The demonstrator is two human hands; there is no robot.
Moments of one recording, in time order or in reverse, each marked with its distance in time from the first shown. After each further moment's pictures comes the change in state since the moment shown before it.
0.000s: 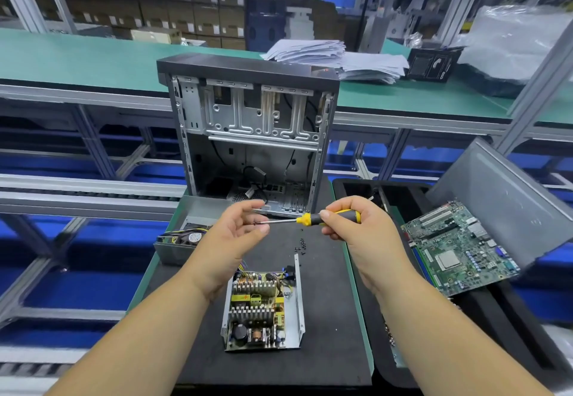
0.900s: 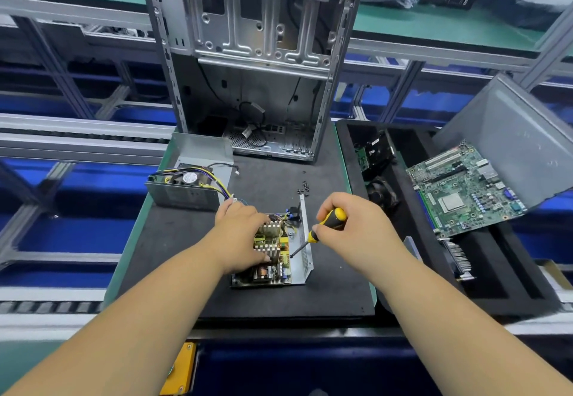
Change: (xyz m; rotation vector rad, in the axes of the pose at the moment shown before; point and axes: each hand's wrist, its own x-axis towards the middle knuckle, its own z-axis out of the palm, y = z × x) left_hand -0.007 -0.113 -0.012 1.396 -0.363 0.074; right_hand -0.048 0.058 0.015 -0.646 -0.186 0.027
